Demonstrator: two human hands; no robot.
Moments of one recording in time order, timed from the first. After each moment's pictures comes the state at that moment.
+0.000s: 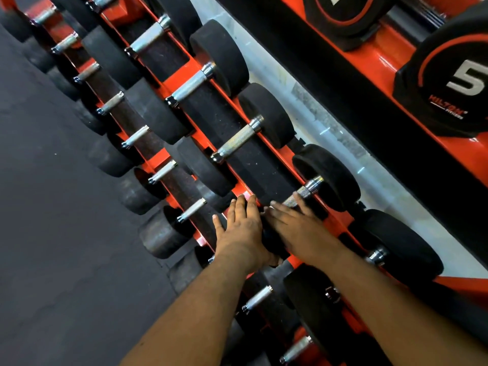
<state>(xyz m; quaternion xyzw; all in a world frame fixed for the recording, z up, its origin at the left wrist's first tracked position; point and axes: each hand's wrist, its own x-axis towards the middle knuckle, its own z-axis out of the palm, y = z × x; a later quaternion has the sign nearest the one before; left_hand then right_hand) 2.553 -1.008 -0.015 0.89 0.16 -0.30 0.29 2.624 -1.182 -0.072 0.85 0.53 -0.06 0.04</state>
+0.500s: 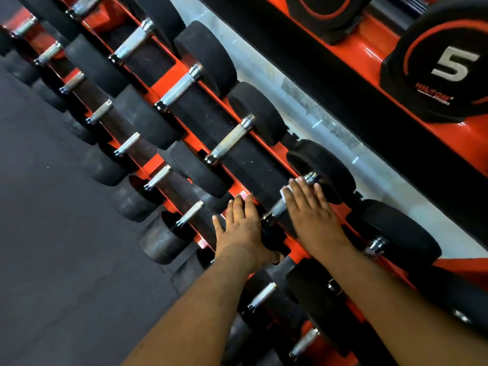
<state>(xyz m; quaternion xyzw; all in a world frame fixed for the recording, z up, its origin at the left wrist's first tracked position) 2.553 -1.006 -0.008 0.89 0.14 -0.31 0.29 2.620 -1.185 -0.066 0.94 0.32 -0.01 0.12</state>
